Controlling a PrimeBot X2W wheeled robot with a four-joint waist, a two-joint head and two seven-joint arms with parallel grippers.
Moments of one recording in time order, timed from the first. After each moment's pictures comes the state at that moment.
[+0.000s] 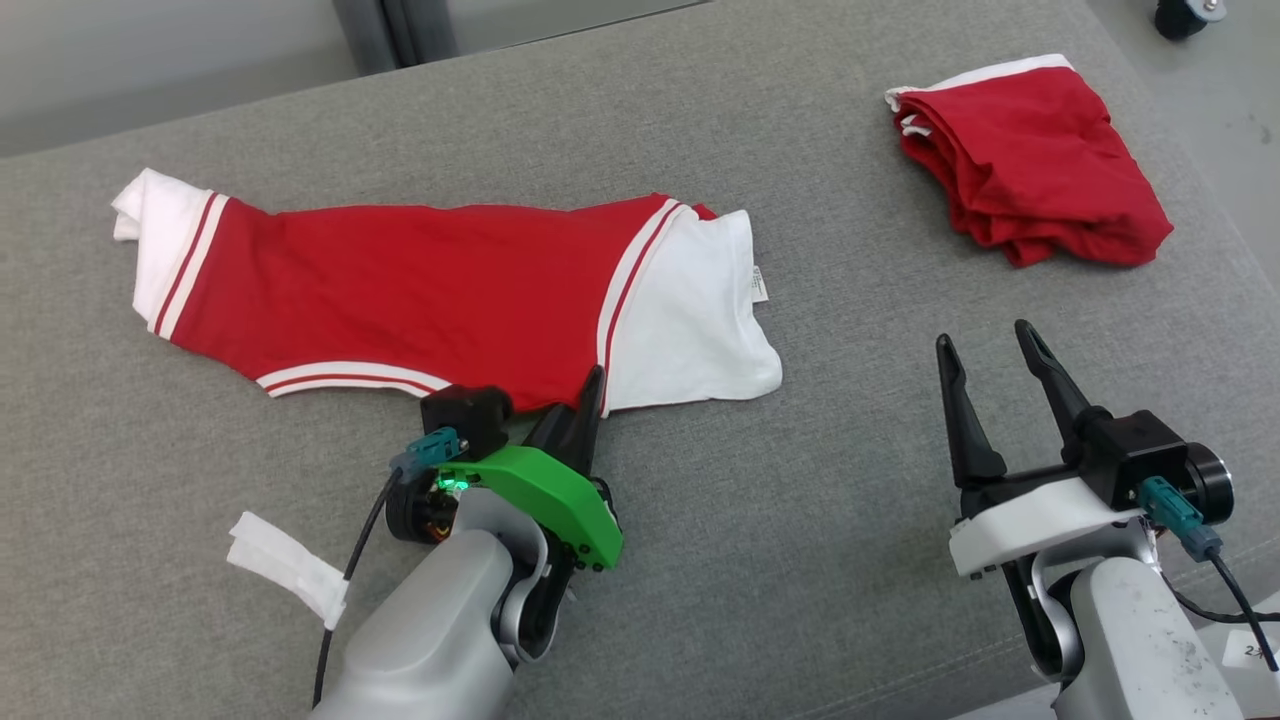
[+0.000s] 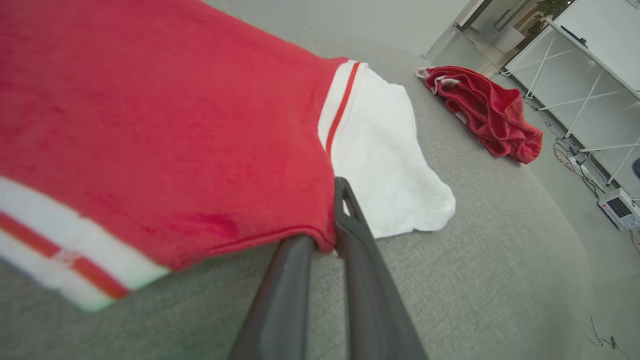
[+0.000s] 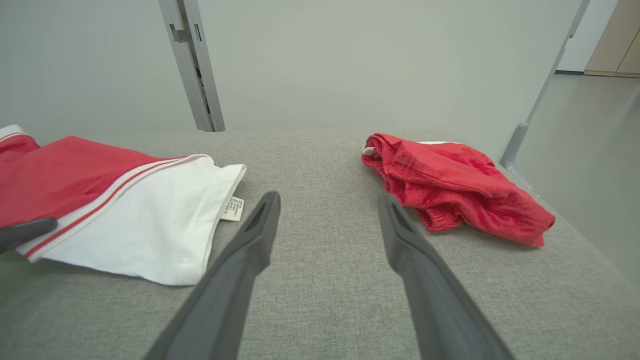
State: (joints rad) left arm -0.56 0.05 -0.73 0.71 -0.87 -0.06 -0.26; right arm -0.23 -0.05 0.03 0.20 0.10 0.13 -0.26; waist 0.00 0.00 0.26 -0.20
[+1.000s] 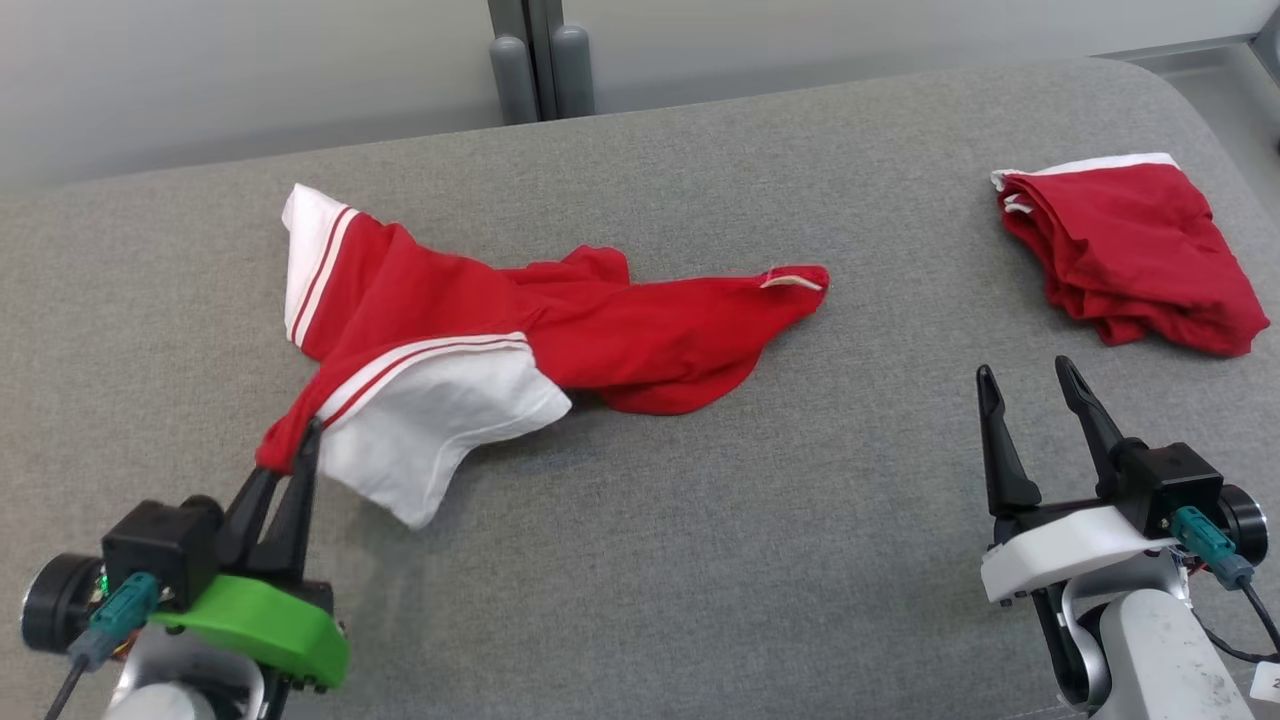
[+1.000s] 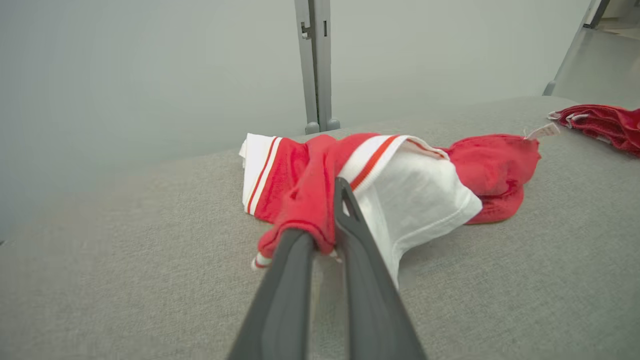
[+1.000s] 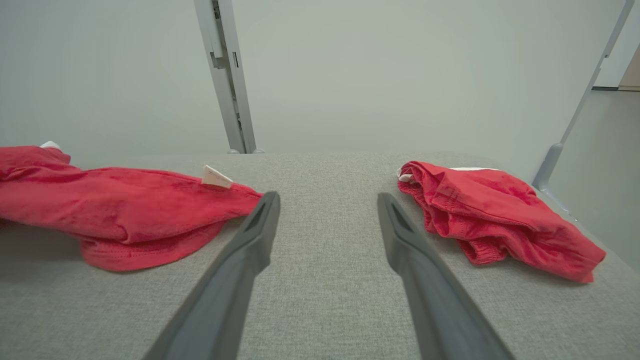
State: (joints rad) left arm -0.15 0.61 -0.52 -0.10 -0.63 0.21 -0.11; right arm -0.17 -0.05 -0.04 0.21 0.10 0.13 -0.26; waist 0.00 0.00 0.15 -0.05
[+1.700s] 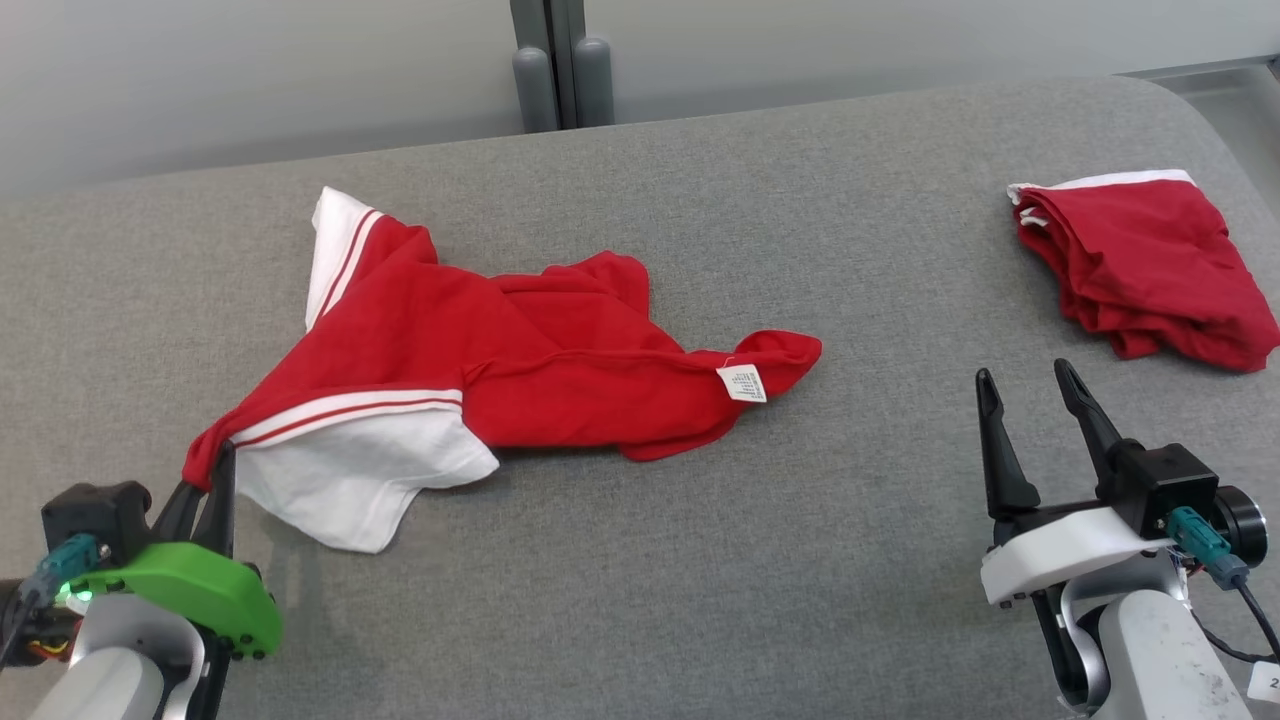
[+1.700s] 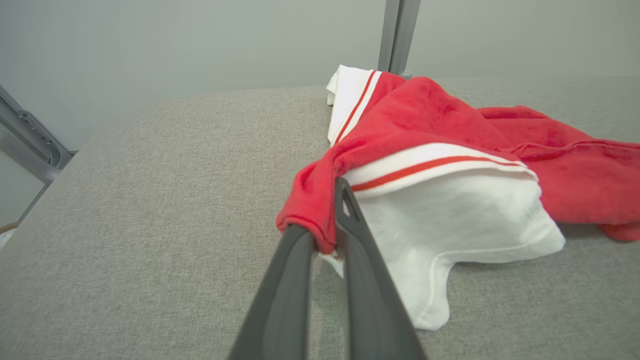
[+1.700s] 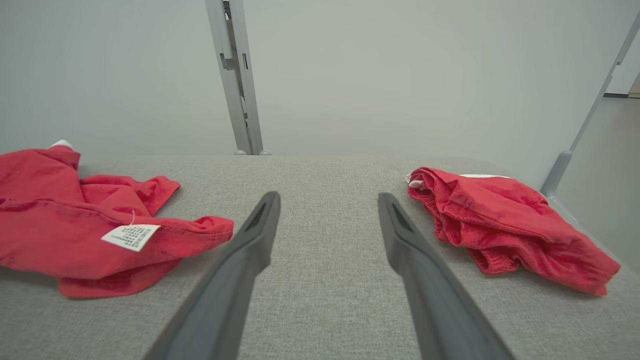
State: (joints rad) left arm -0.20 0.59 -0.46 0.22 -0.74 0.16 -0.12; right arm -0.18 -0.05 -0.04 0.22 0.09 0.13 -0.26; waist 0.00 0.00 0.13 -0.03
